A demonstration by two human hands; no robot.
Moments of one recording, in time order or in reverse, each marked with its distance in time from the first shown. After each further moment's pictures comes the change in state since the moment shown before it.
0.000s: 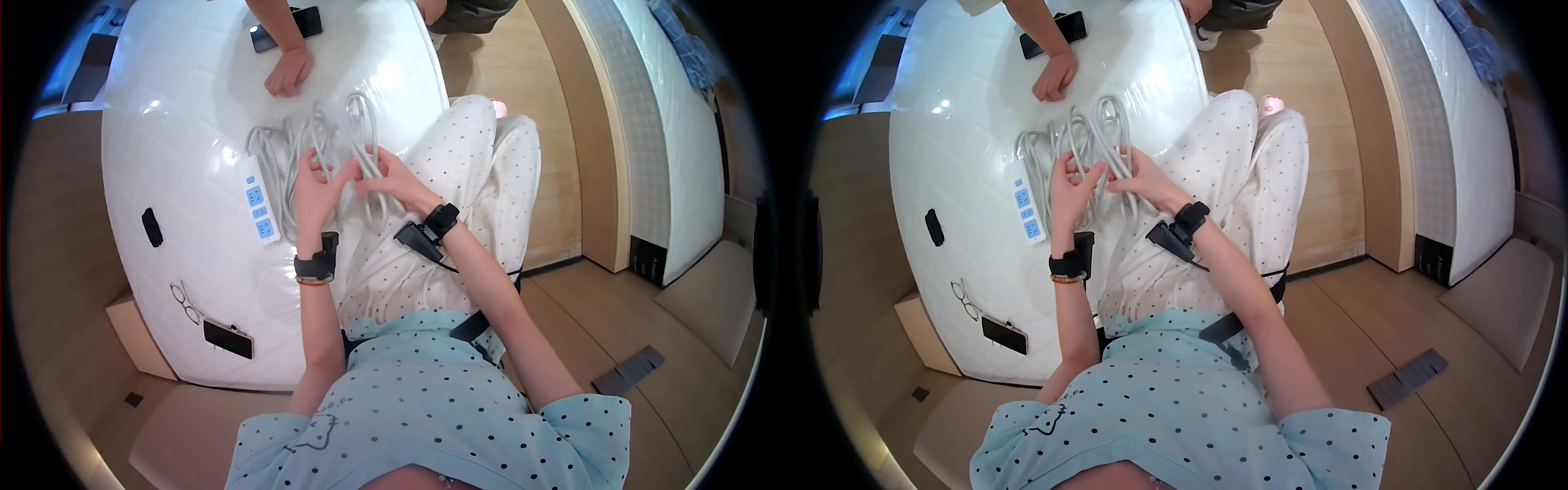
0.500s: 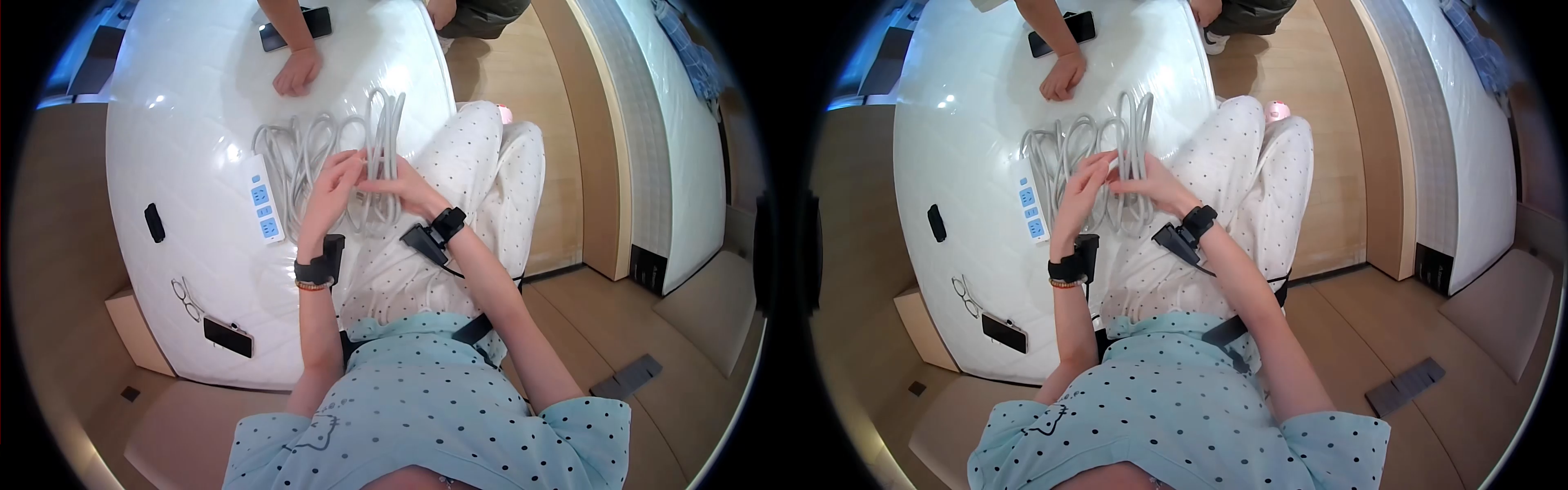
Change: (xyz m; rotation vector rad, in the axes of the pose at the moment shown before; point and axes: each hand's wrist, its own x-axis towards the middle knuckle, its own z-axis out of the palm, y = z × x) left_hand -0.002 0.010 -0.008 -0.174 -0.383 0.260; right_hand 0.000 -0.010 0.005 0.127 -0.066 -0.035
